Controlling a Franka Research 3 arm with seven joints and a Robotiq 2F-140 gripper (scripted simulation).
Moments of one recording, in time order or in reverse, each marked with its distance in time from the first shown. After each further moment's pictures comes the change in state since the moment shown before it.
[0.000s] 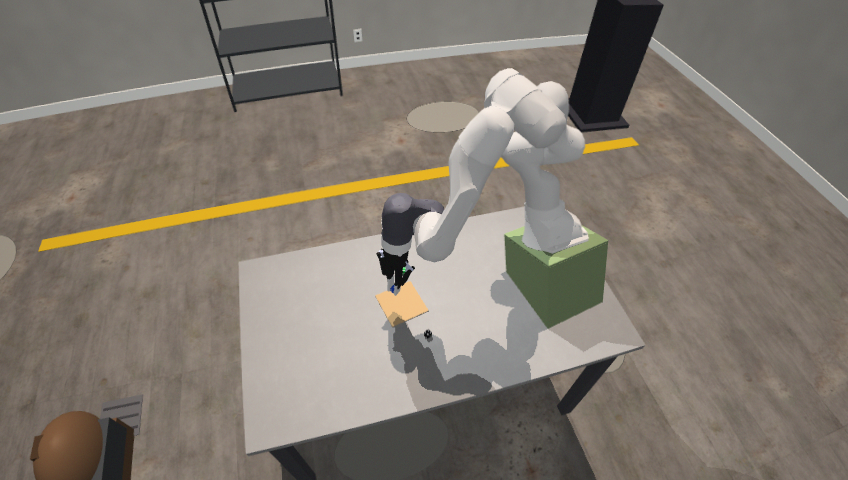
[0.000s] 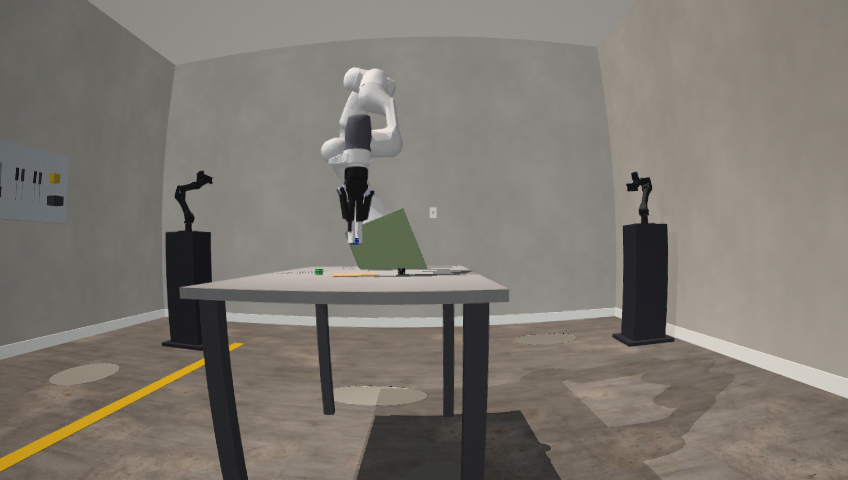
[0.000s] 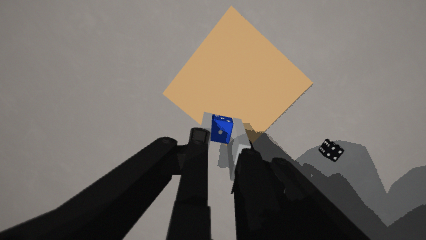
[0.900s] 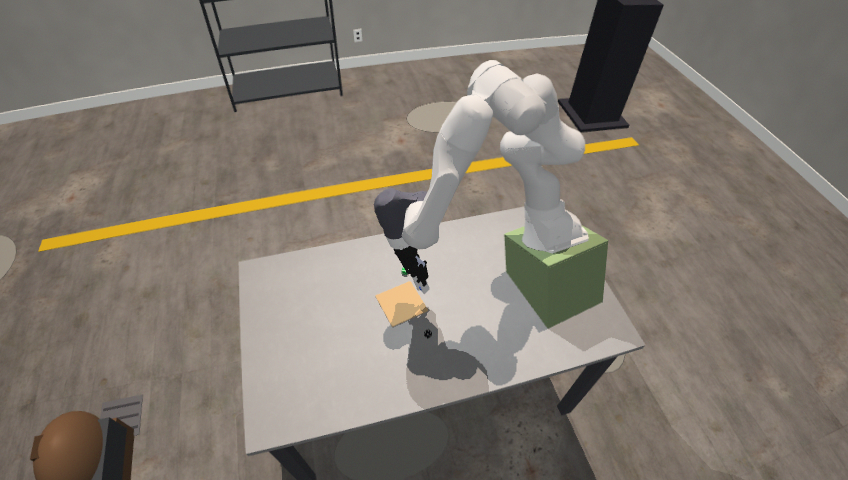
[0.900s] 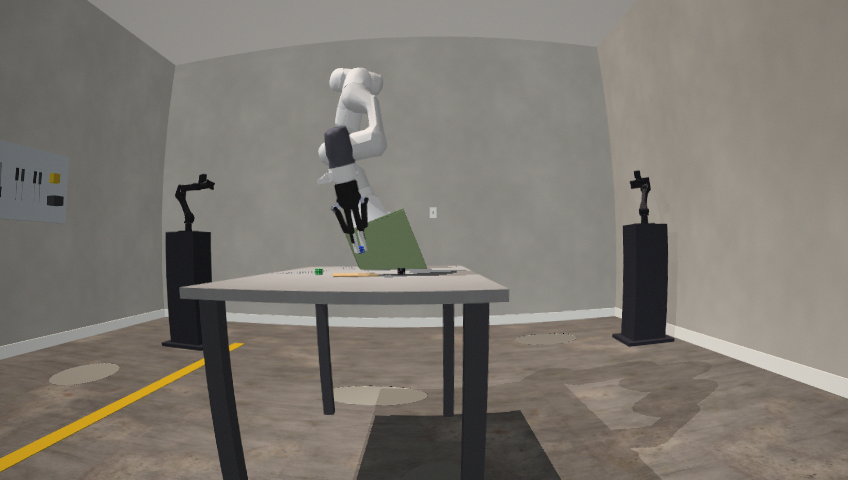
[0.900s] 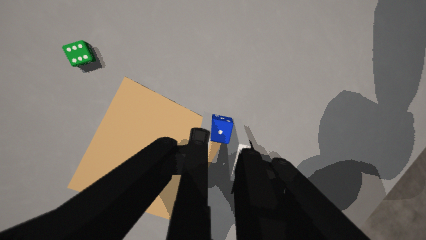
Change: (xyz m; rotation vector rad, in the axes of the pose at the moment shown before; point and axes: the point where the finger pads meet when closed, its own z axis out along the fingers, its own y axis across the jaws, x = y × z) arm 0.072 0.061 0.023 -0.340 0.129 0.176
